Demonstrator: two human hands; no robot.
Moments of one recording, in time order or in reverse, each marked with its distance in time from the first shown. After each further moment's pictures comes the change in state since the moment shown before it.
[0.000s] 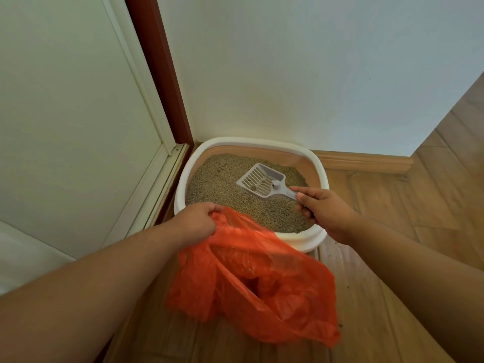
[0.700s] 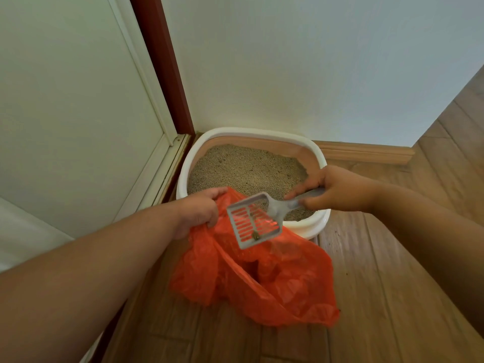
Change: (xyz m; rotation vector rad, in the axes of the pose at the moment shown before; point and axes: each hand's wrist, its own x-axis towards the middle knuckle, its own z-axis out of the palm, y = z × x) left_hand -0.014 0.012 -0.006 -0.422 -0.248 -0.158; right_hand -0.044 -0.076 -0.019 -0.697 -0.376 -0.257
